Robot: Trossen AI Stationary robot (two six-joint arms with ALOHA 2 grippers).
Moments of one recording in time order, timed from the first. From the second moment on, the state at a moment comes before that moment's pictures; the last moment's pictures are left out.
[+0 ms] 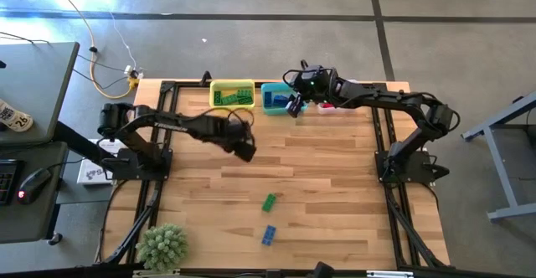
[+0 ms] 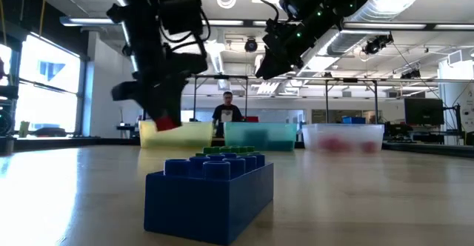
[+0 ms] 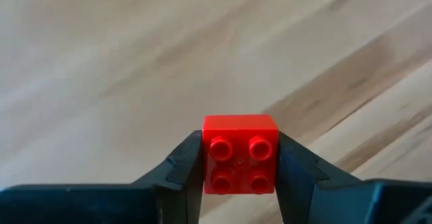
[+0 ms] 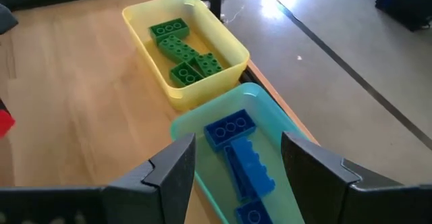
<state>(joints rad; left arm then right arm) 0.25 1.59 0.94 -0.58 -0.09 -0.90 -0.48 1.58 1.13 -0.14 0.06 -0.07</state>
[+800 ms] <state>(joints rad) 0.67 1.59 1.05 0.08 0.45 -0.79 -0.51 1.57 1.44 -0.38 0.02 -0.12</state>
